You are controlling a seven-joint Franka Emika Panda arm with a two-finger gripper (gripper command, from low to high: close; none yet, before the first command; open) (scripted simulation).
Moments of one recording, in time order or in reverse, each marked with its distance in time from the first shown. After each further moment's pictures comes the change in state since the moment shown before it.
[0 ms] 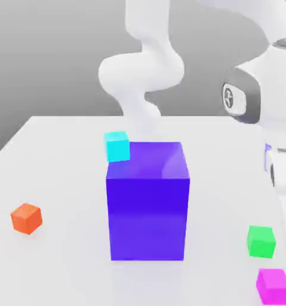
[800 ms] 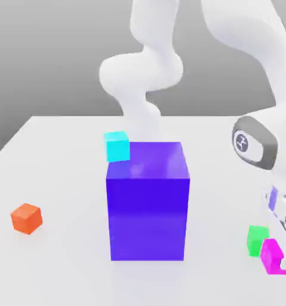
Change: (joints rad) arm 0.051 0.003 0.050 -0.113 -0.058 0.028 -0.119
